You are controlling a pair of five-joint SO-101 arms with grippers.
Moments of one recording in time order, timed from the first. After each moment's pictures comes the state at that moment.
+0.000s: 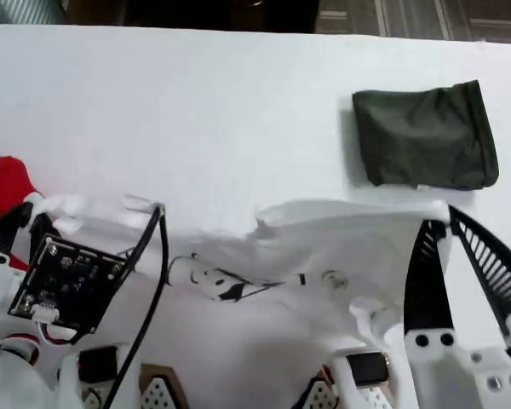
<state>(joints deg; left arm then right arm) -18.3 -63.1 -5.5 101.5 -38.5 -9.9 -54.5 -36.8 99.9 23.8</state>
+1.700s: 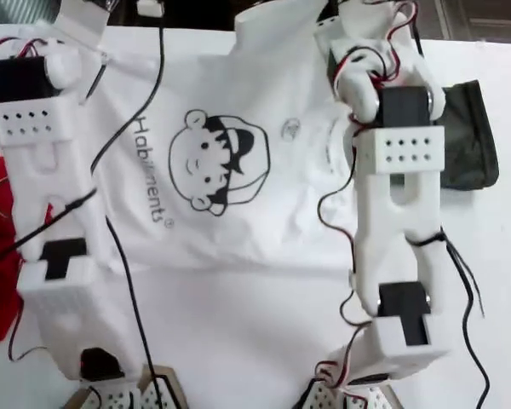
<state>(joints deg) -14.9 23.8 -63.0 89.5 -34.6 -8.2 6.0 -32.0 52.7 23.8</state>
